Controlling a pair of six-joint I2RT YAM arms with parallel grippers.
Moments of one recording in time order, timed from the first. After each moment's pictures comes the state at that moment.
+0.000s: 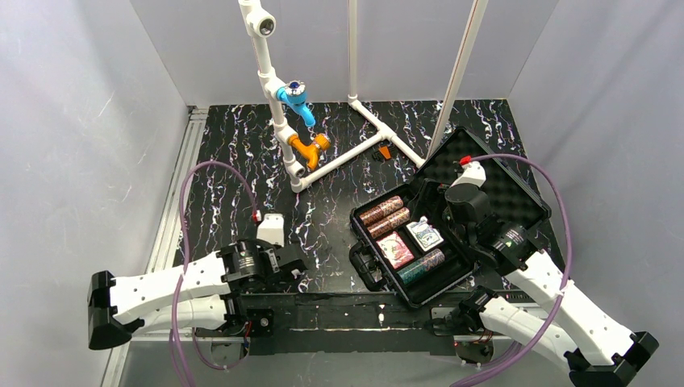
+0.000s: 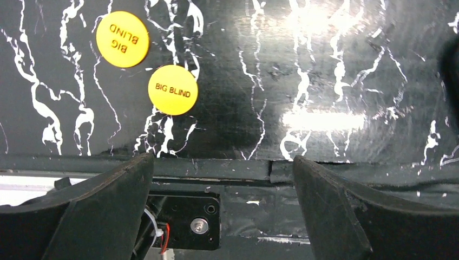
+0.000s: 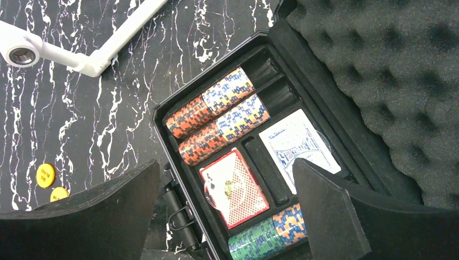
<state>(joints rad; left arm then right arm) -1.22 0.92 0.77 -1.22 -0.62 -1.11 0.72 0.76 0.86 -0.69 0.38 0.65</state>
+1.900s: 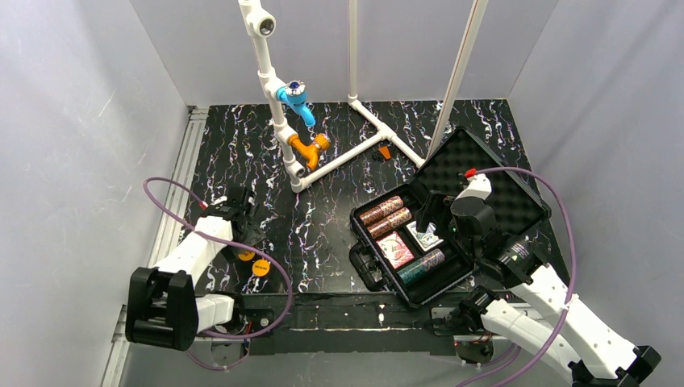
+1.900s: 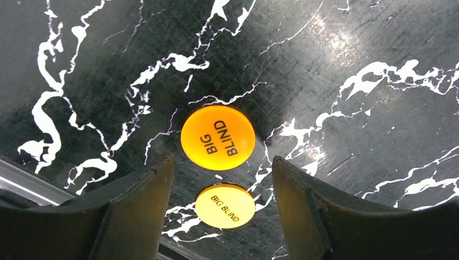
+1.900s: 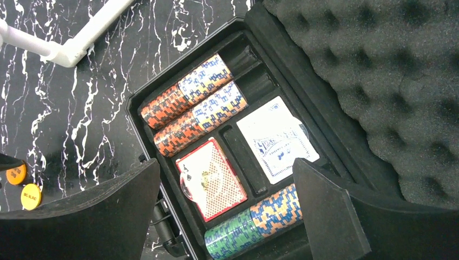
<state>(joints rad) -0.16 1.18 0.65 -0.82 -0.29 -0.83 0.72 0.65 0.77 -0.71 0.40 0.63</state>
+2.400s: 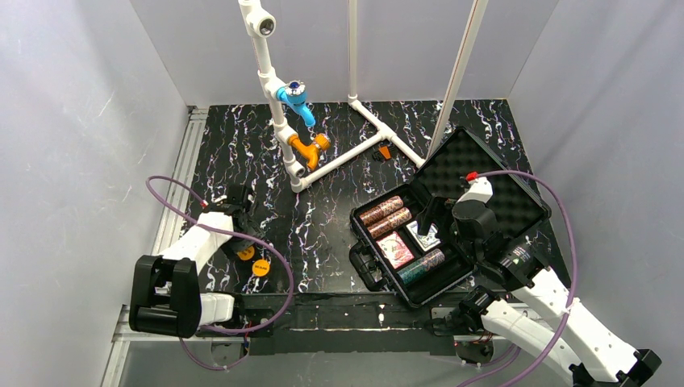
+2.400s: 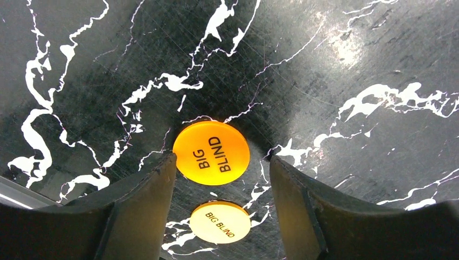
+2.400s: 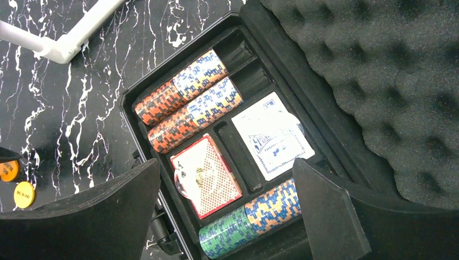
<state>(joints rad) -0.13 1.27 0.65 -0.75 -0.28 -0.81 0.72 0.61 0.74 -0.72 0.40 0.63</state>
